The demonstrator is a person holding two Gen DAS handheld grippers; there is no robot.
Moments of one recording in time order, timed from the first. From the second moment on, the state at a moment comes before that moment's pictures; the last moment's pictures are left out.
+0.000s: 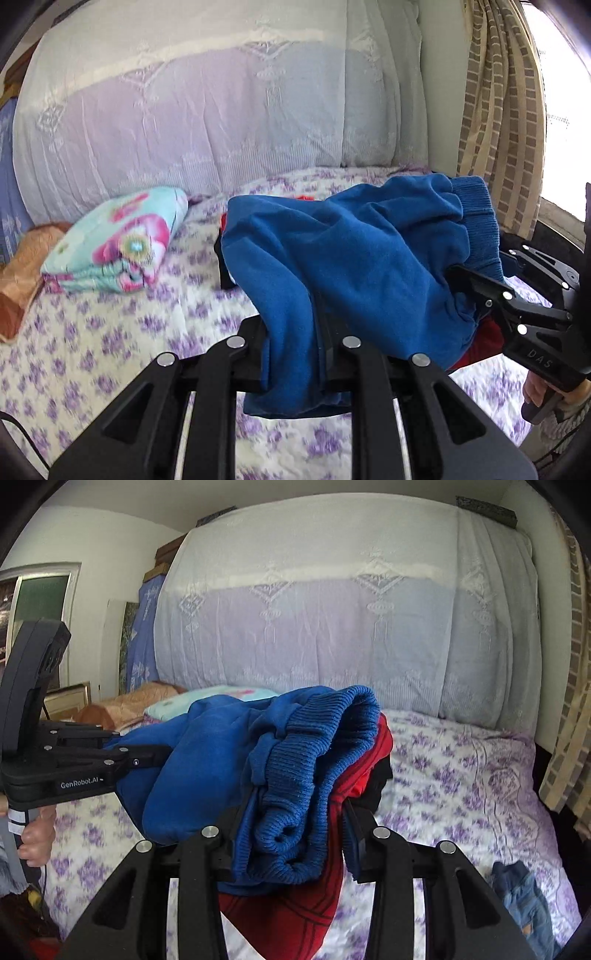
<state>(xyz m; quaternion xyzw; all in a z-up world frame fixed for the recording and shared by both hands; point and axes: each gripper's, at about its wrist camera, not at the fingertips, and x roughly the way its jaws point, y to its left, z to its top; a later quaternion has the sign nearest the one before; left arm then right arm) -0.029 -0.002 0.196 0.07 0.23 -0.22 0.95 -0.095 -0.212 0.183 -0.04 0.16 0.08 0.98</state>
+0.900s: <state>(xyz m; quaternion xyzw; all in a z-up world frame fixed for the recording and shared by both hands) 0.361 -0.095 0.079 0.01 0.31 -0.11 0.95 0.306 -0.301 0.062 0.08 0.19 0.00 0.98</state>
